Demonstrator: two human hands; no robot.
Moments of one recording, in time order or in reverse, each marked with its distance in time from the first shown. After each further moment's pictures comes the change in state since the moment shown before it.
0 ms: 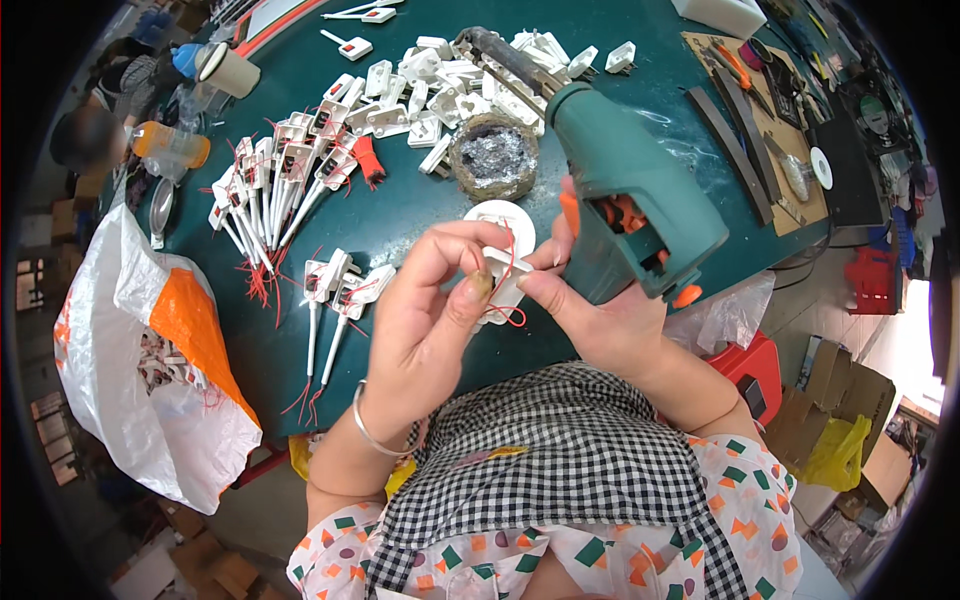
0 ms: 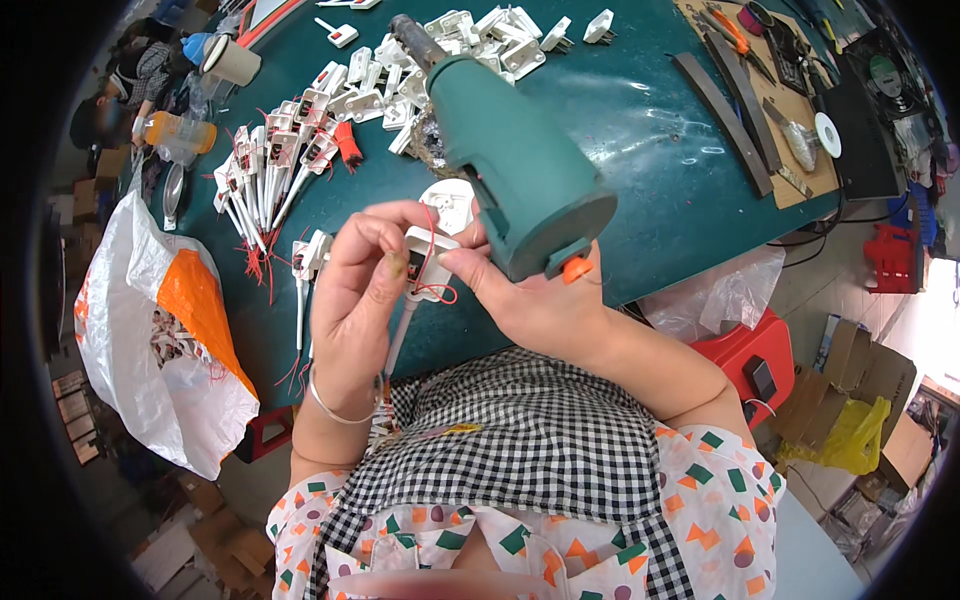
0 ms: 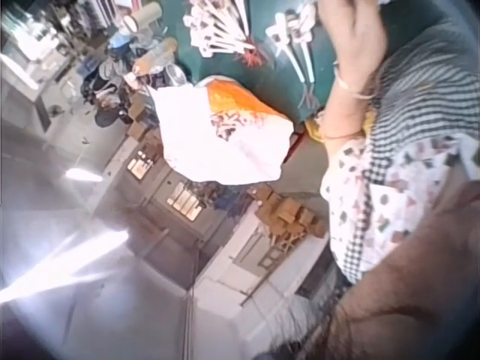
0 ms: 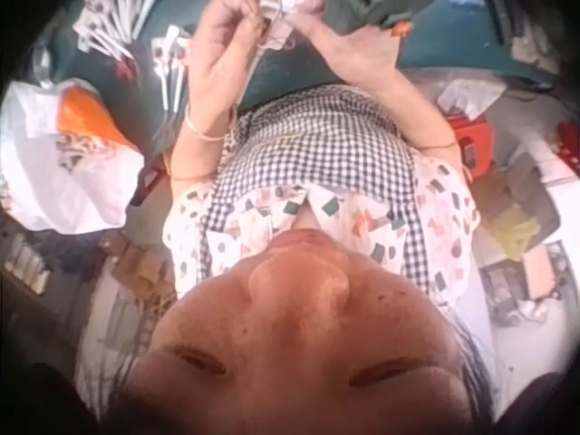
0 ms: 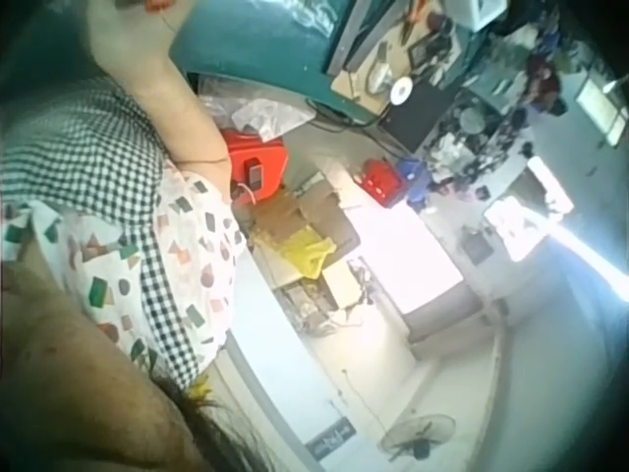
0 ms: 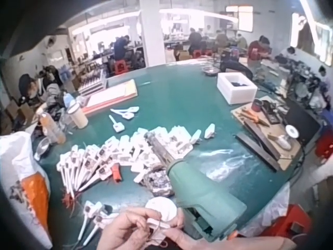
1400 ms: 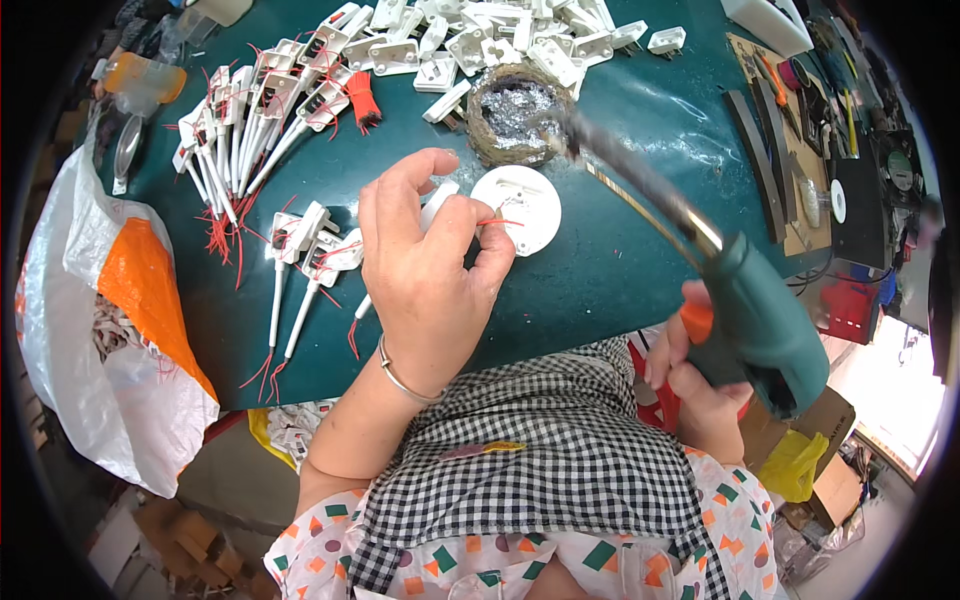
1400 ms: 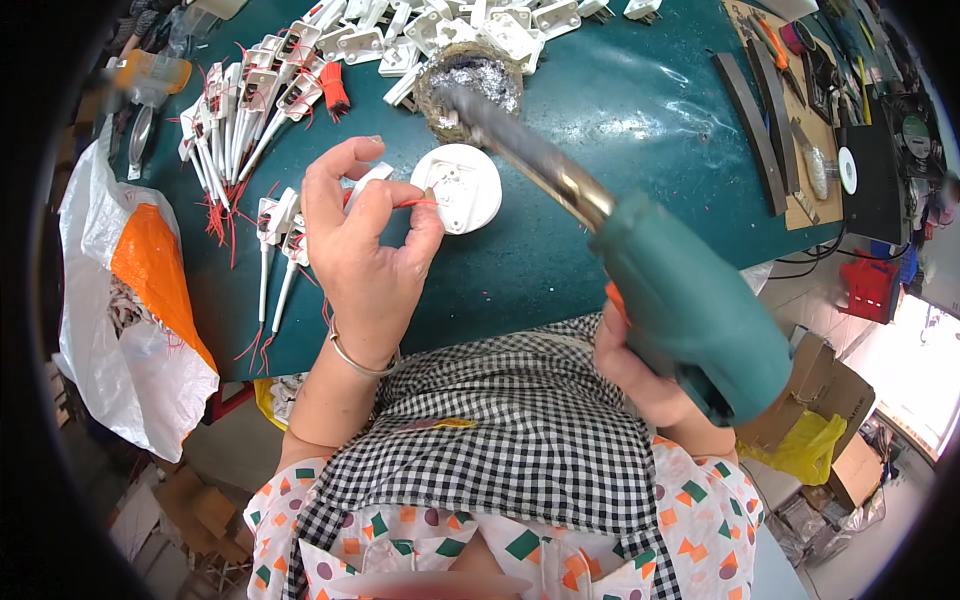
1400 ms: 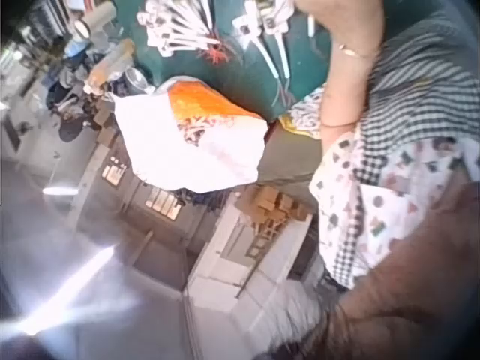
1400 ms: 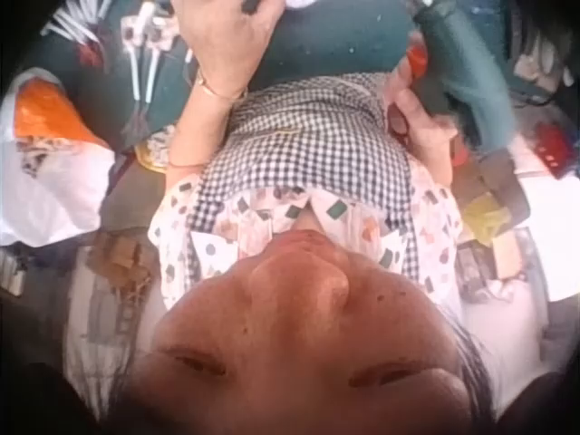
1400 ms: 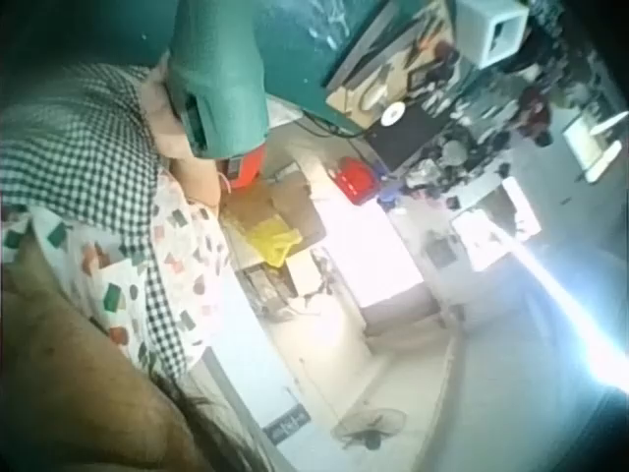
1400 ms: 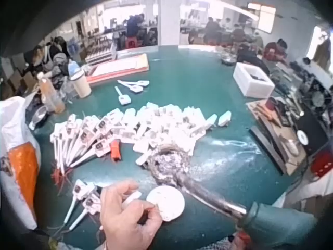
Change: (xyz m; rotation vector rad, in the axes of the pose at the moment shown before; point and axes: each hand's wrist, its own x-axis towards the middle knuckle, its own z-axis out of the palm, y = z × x) left_hand 0.020 -0.050 -0.003 1.065 0.418 0.454; right_hand -0.064 -0.025 -0.073 0.094 -0.009 0.284
